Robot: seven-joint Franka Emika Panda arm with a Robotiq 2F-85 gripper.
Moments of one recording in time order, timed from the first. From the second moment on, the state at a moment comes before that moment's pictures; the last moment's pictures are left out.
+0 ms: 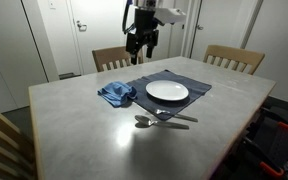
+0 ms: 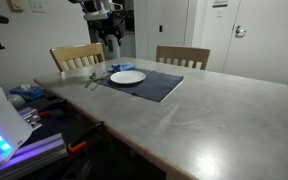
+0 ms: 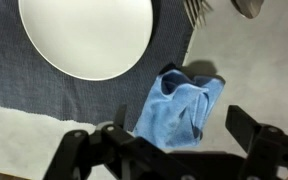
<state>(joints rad) 0.21 0.25 0.16 -2.12 -0.19 2.51 0.24</state>
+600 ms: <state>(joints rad) 0.37 0.54 0.03 -1.85 -0.23 2.52 0.60</state>
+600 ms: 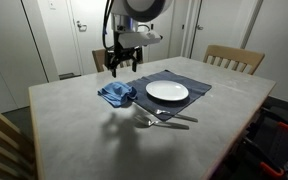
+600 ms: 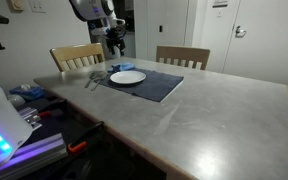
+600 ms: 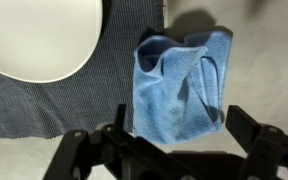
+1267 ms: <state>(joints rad) 0.41 0.63 -0.01 -1.81 -0.23 2.67 0.64</state>
